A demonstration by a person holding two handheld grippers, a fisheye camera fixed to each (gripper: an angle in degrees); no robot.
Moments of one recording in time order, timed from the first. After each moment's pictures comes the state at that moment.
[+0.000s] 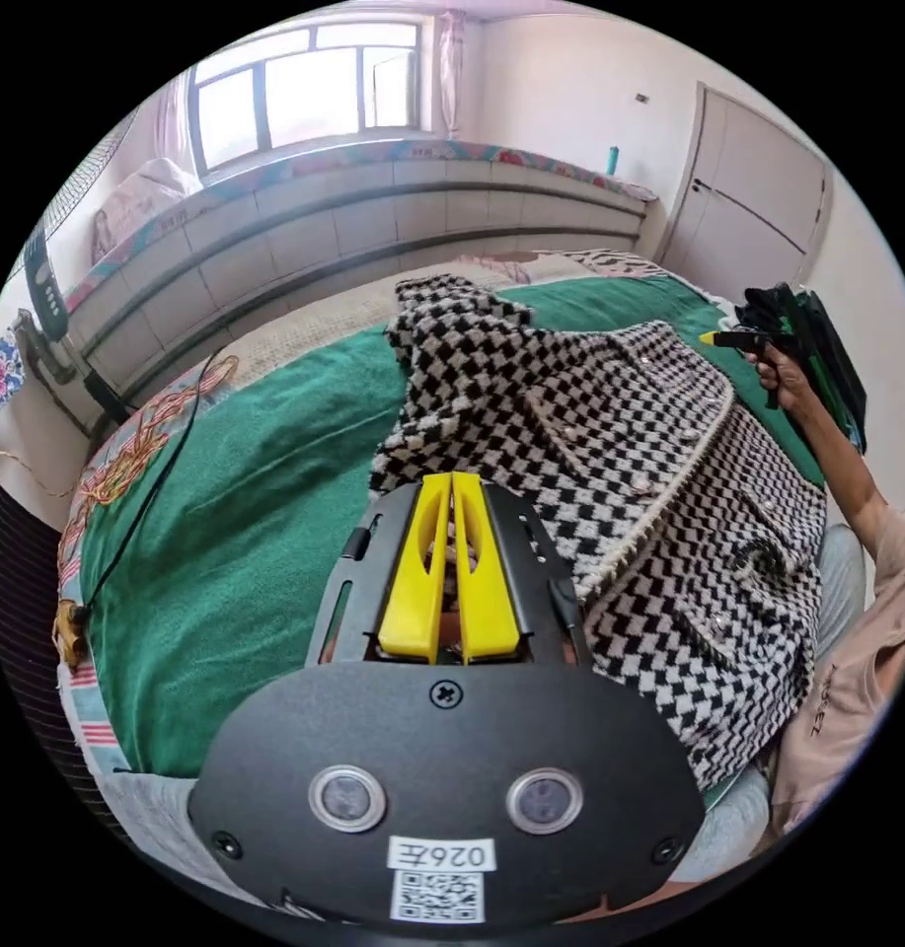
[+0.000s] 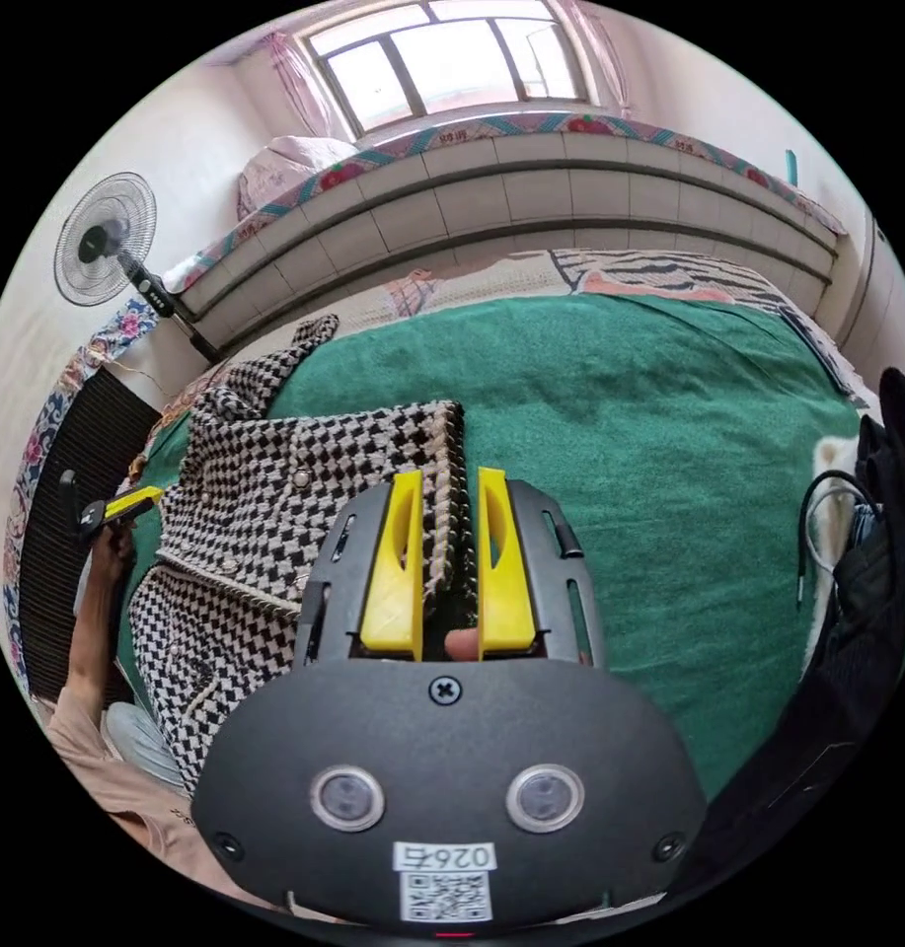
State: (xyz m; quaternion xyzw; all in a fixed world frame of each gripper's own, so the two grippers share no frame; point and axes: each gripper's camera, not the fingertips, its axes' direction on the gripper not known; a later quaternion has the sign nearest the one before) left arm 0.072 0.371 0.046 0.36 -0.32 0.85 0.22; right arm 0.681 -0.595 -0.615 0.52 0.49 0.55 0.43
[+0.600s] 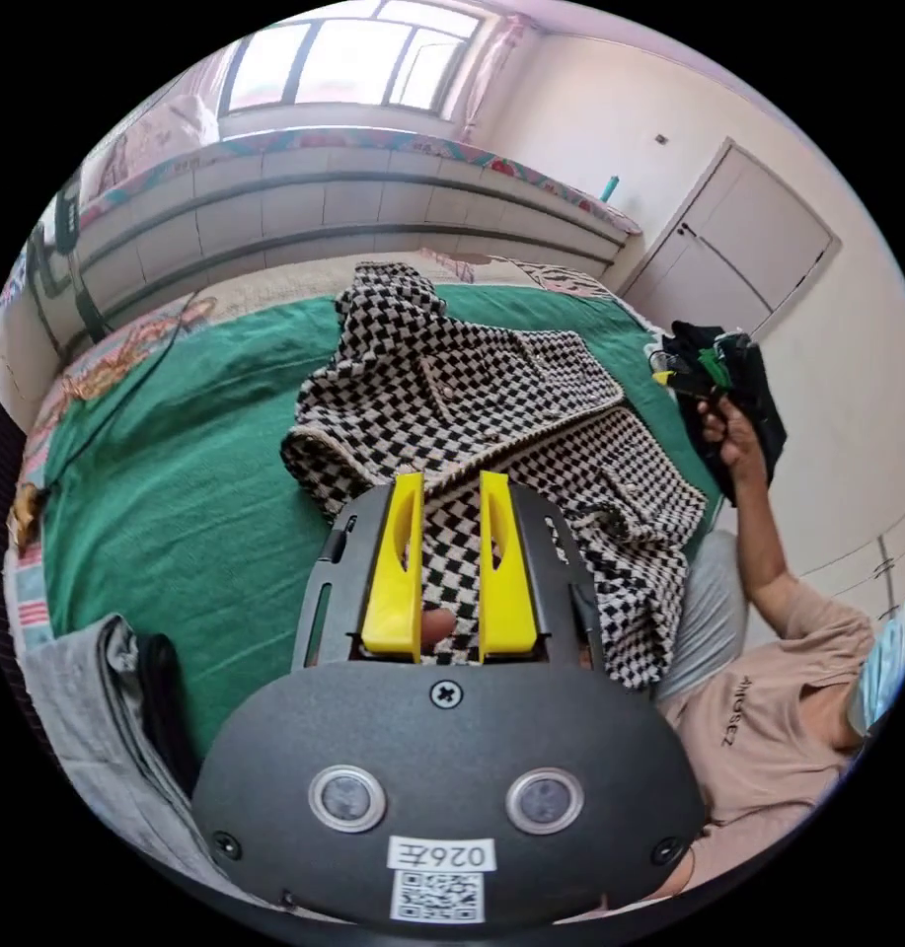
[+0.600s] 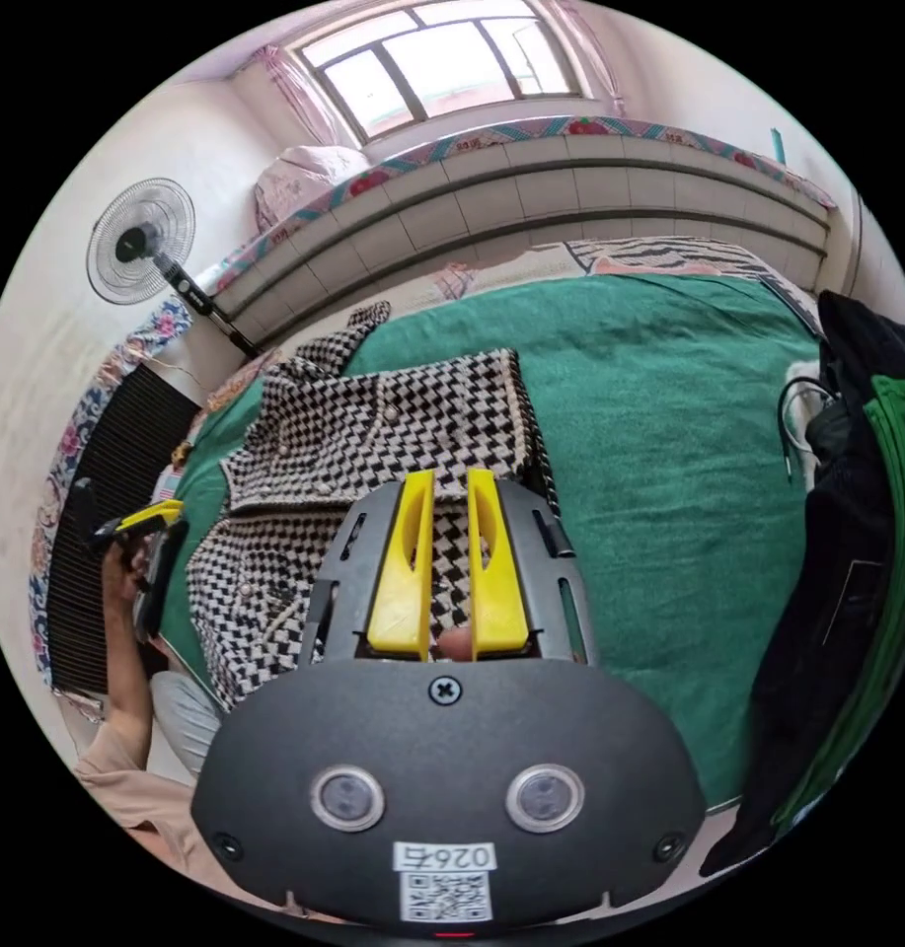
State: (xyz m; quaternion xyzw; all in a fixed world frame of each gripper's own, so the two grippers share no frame) left arm -0.034 0.376 0.004 0.31 -0.25 0.85 0.35; right arm 0.581 -0.695 -0.585 0.55 0.46 0.54 0.44
